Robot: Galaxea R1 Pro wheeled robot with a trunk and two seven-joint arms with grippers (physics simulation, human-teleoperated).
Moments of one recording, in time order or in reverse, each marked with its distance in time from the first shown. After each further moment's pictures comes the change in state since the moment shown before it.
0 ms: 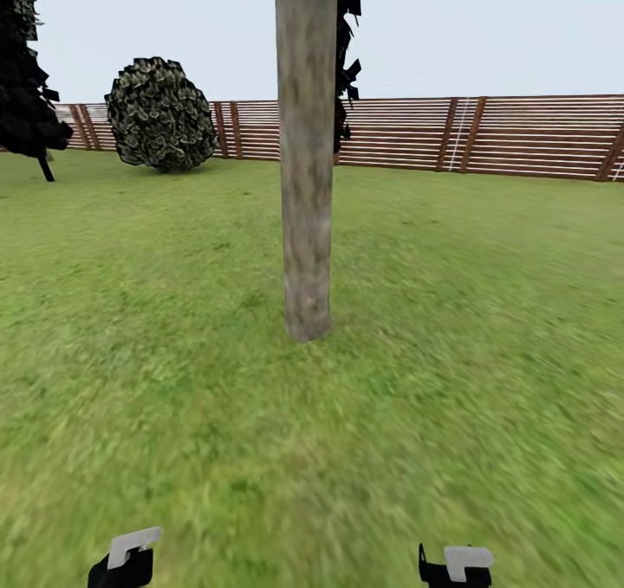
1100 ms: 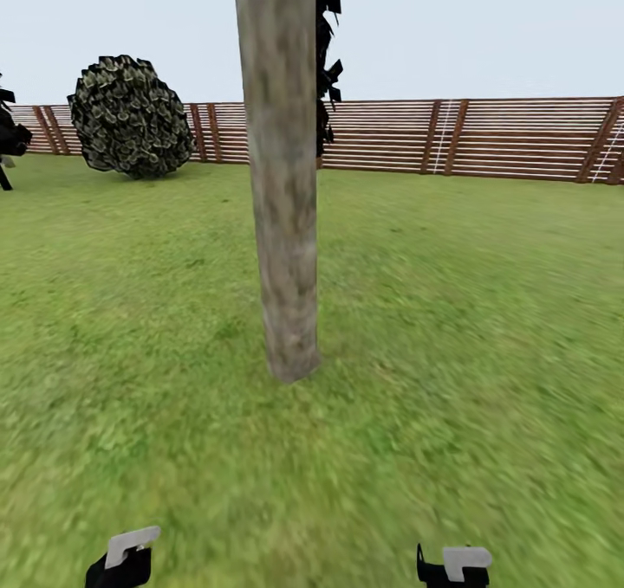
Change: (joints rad) left arm 0.000 0.008 0.003 -0.007 0.004 -0.001 0.000; right arm 0.000 0.006 0.000 -0.002 0.001 0.000 -0.001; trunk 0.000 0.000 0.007
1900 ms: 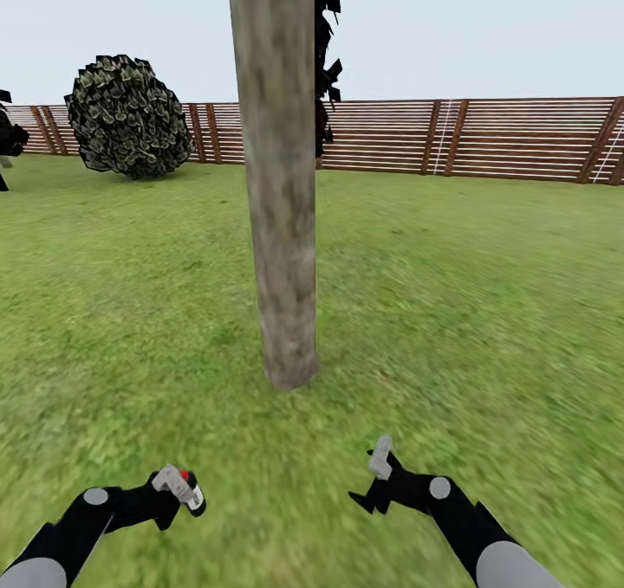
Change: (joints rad) left arm -0.249 0.090 -0.011 -0.101 -0.617 0.156 -0.925; right arm -0.247 -0.006 0.002 -0.301 0.487 0.302 0.951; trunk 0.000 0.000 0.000
